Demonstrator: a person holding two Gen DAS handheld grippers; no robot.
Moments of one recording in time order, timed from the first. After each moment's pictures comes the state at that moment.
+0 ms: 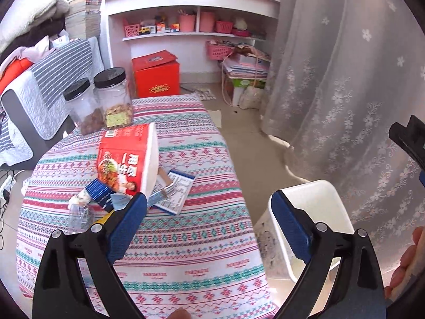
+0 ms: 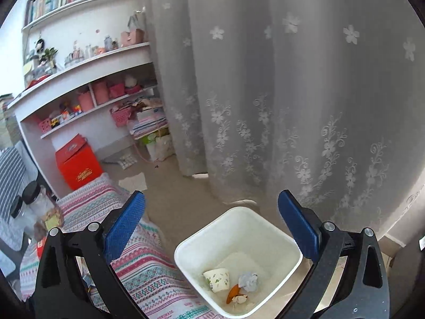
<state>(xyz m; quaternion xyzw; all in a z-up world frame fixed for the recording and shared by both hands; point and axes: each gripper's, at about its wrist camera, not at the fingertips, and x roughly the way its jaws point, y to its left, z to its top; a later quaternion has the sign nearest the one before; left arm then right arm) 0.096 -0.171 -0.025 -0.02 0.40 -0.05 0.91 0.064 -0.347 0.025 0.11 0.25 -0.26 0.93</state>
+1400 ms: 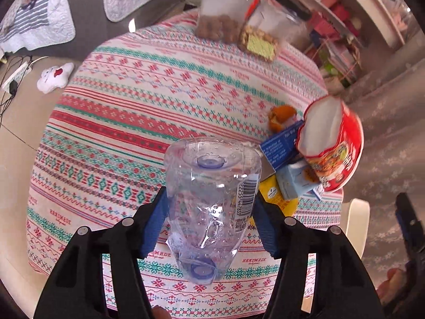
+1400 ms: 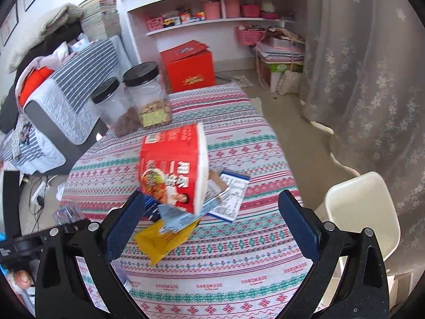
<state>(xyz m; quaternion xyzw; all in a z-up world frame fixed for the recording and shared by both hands) 0.124 0.127 -0.100 -0.22 0.55 0.04 0.80 0.136 -0.130 -0.038 0.04 0.43 0.03 0.90</state>
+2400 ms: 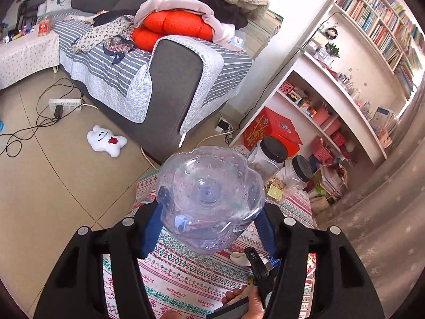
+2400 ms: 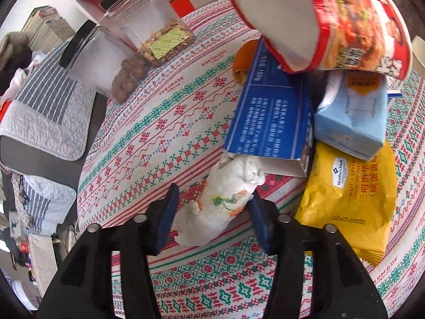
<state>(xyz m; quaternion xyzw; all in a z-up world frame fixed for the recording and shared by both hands) 0.033 0.276 0.035 -0.30 0.31 0.14 0.89 0.184 0.027 -0.192 0.25 0.49 -0.04 0.83</state>
